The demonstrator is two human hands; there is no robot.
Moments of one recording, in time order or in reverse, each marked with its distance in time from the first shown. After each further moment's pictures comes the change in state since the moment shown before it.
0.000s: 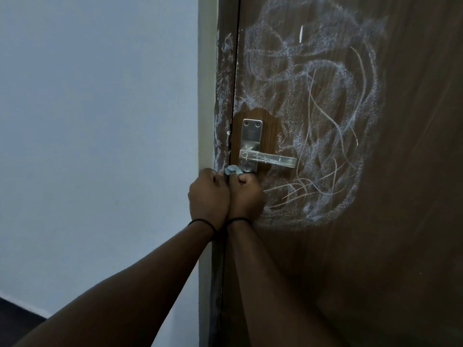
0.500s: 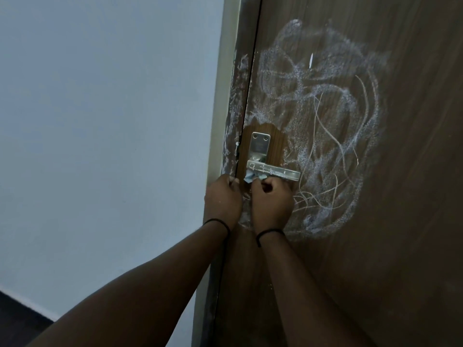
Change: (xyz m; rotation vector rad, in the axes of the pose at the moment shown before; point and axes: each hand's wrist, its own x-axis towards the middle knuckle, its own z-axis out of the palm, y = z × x) left_hand -0.003 0.014 0.005 -0.078 -0.065 -0.001; right_hand 0.022 0.005 -0.044 -0.076 0.043 -0.267
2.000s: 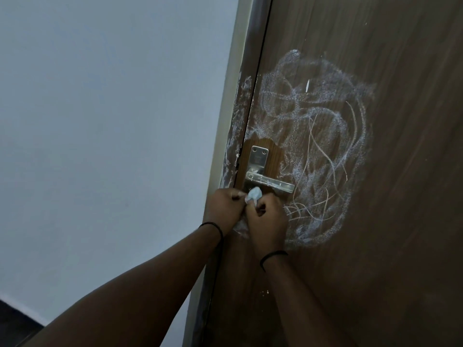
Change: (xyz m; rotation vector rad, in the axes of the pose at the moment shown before) left_hand -0.006 0.007 -0.018 -0.305 -0.307 -0.031; right_hand -0.018 -0.002 -0.029 -0.031 -0.155 -0.199
